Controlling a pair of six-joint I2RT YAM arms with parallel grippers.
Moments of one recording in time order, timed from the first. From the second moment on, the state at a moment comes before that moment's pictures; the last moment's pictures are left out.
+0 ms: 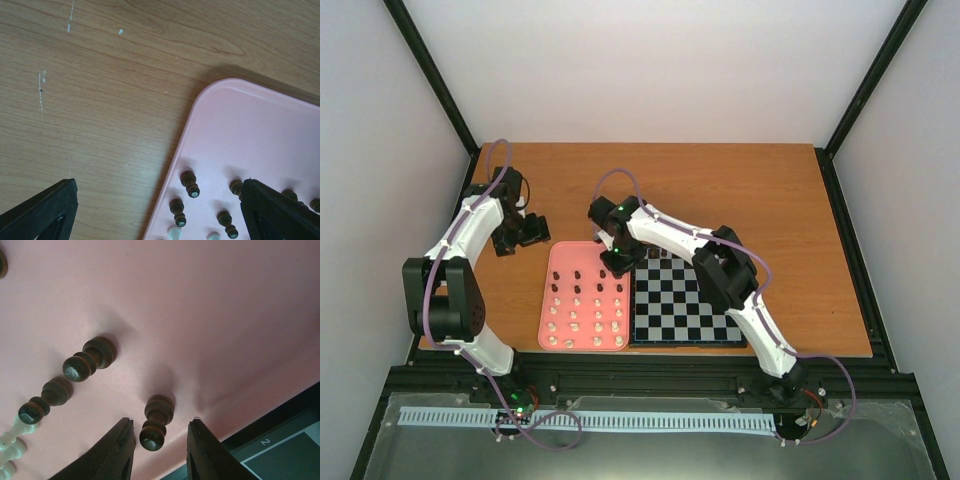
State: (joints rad) left arm 0.00 1.61 1.28 -1.05 0.05 -0.36; right arm 0.86 2.35 2.02 -1.16 -0.17 0.15
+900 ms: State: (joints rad) left arm 0.00 1.62 1.28 -1.05 0.06 -0.36; right arm 0.82 2.22 1.95 -1.14 -0.15 0.16
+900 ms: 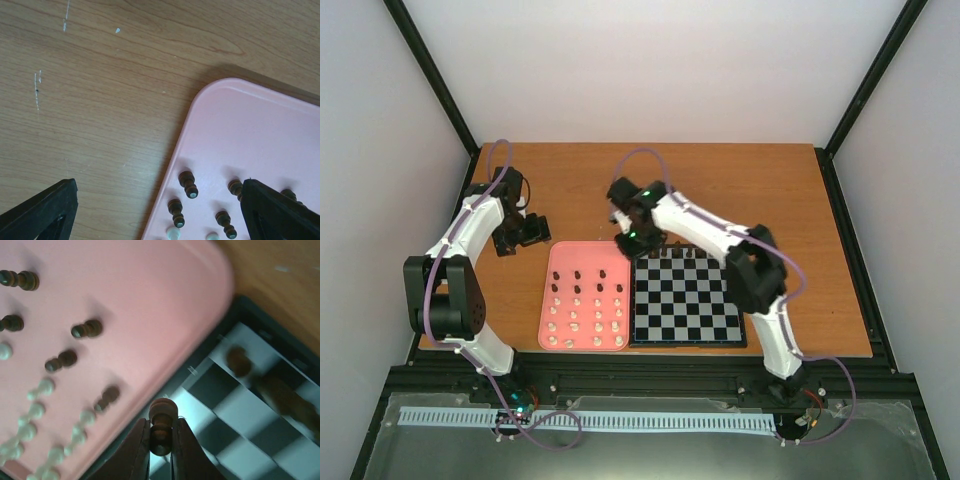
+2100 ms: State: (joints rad) left arm 0.00 1.65 1.29 -1.05 0.08 -0.36; right arm 0.29 1.81 1.29 -1.03 -0.06 0.18
